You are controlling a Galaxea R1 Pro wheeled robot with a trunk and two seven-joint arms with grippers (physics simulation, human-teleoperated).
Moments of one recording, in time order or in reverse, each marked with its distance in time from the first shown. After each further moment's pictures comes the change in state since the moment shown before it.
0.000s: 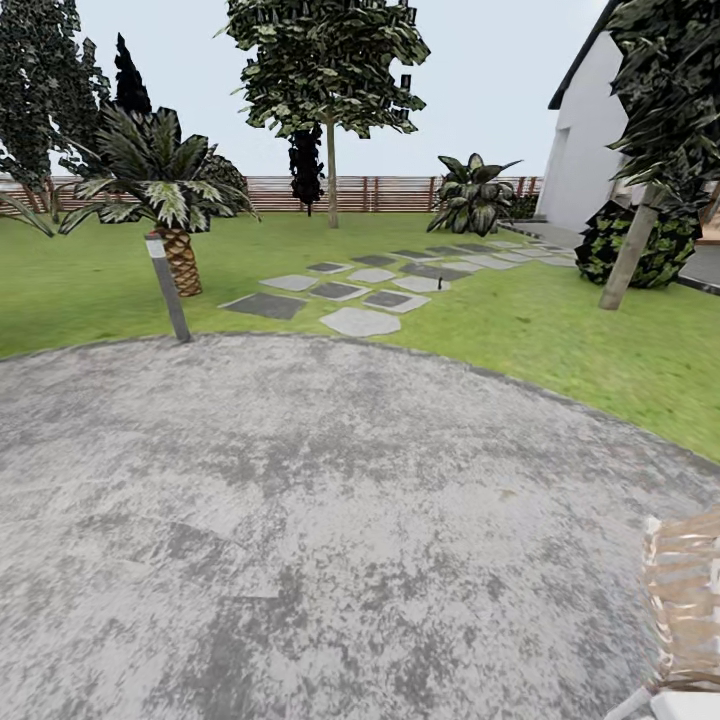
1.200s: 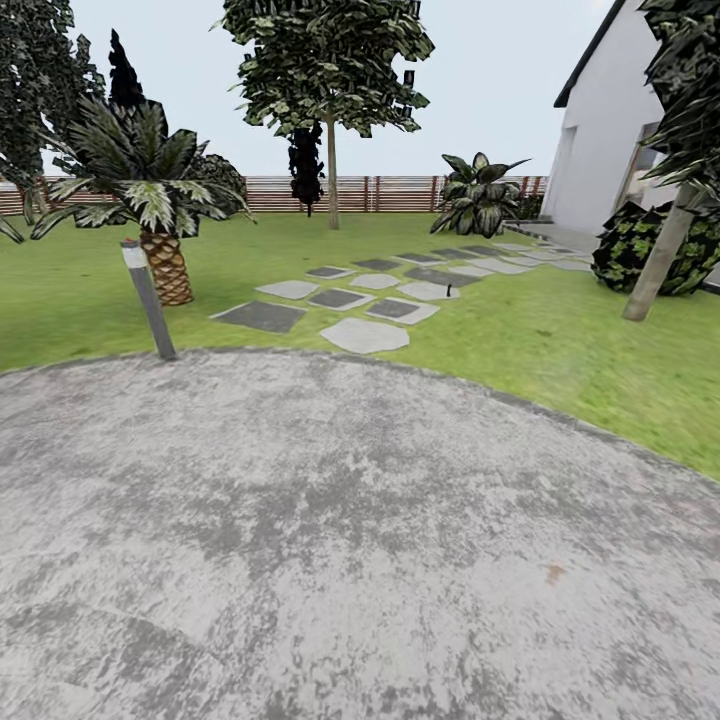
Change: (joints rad) left arm 0.000 0.000 0.000 0.000 0.000 0.001 0.000; right arm 0.000 0.000 0.006 0.003 0.001 0.000 0.003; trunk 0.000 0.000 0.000
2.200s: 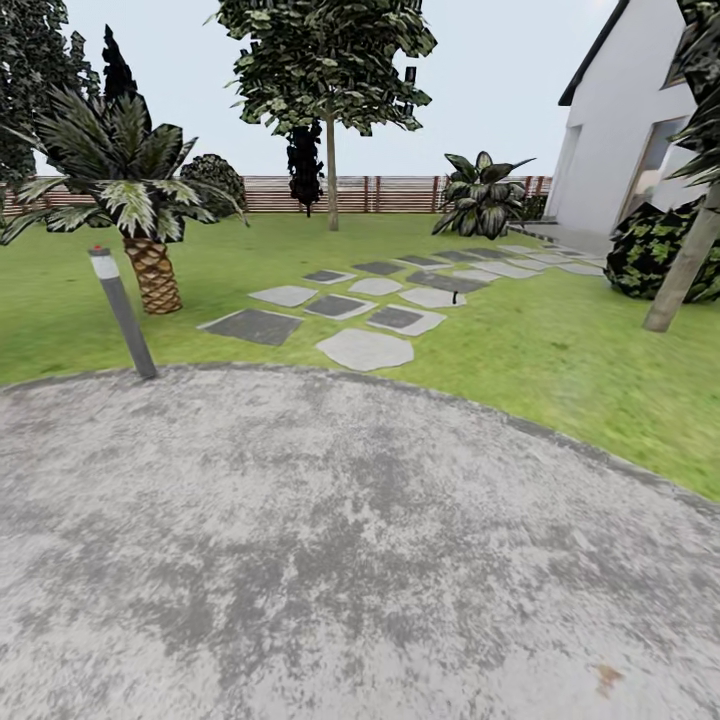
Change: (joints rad) left arm 0.000 -0.001 -0.001 0.000 -0.001 -0.001 0.000; right arm 0.000 0.000 0.002 0.002 0.000 0.001 0.001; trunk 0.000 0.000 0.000
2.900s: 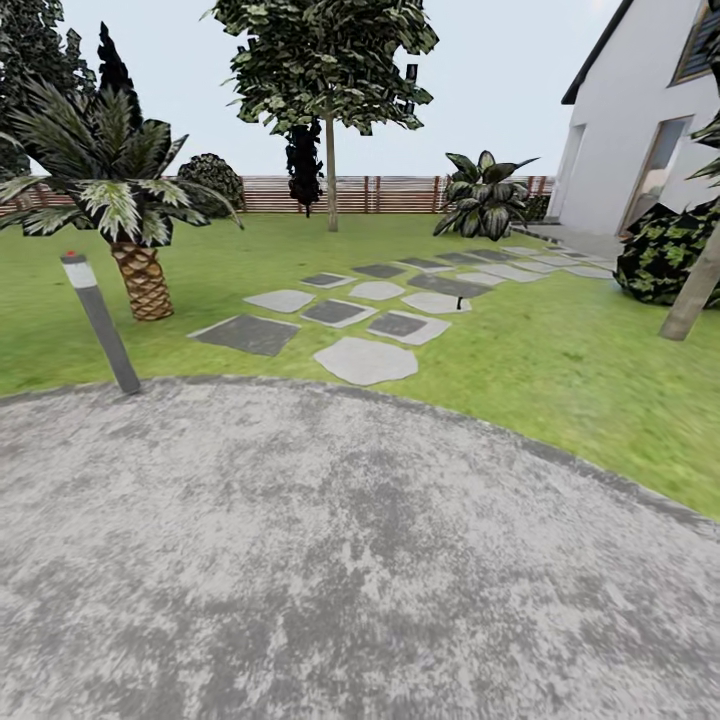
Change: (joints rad) left arm 0.000 0.000 0.000 0.000 0.000 0.001 0.000; right arm 0.000 0.000 0.000 0.000 0.000 -0.001 -0.001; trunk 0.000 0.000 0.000
